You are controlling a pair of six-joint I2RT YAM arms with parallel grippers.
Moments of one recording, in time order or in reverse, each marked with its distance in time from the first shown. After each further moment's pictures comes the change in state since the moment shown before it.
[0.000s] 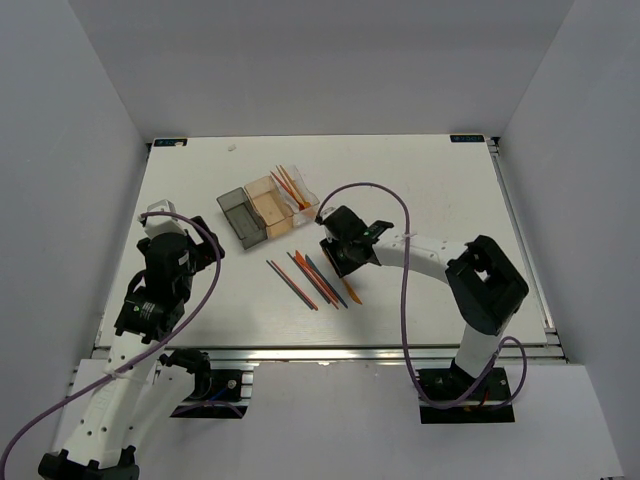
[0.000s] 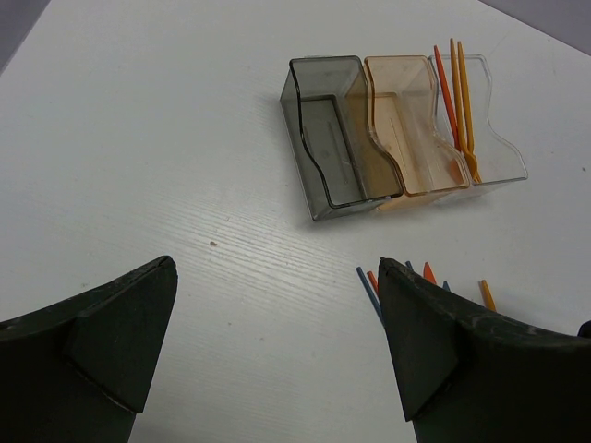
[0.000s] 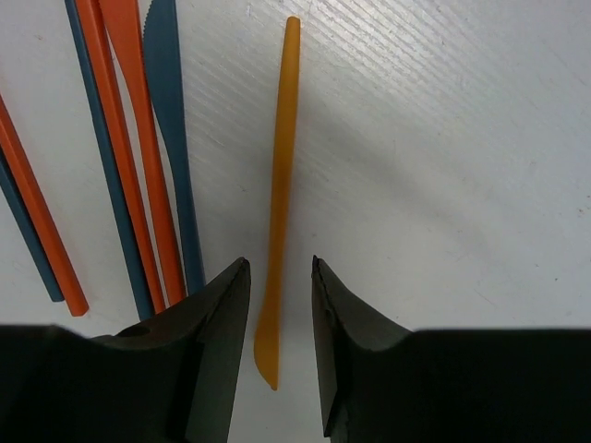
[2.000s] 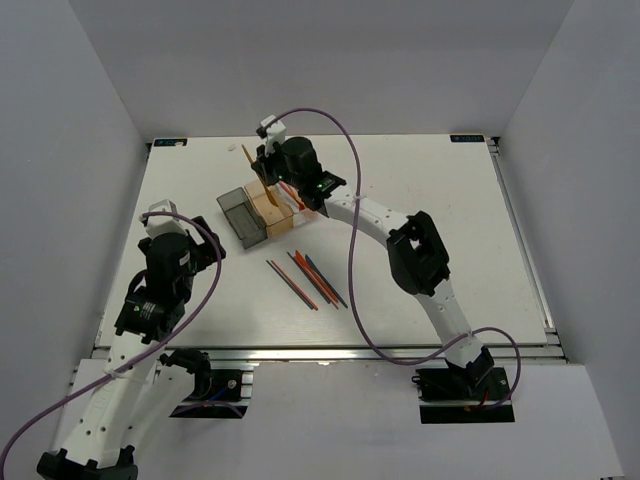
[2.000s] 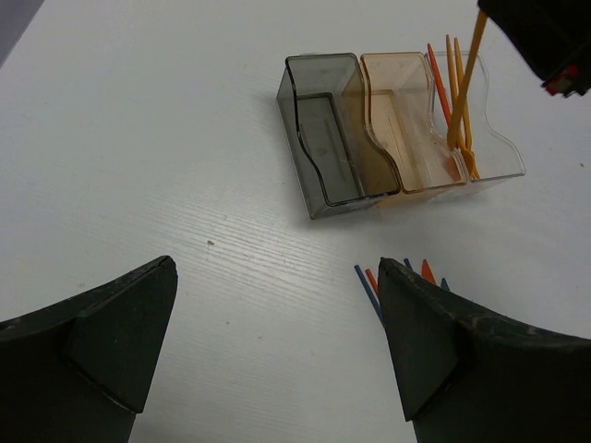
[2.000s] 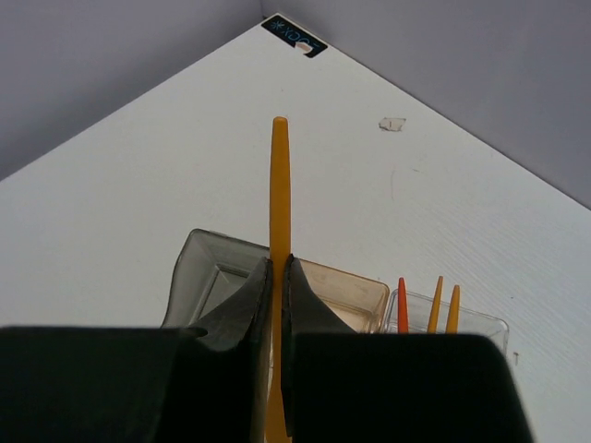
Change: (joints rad) left arm -0.009 0.002 0.000 0.000 -0.003 0.000; right arm -0.019 0.551 0.893 0.570 -0.165 -0.088
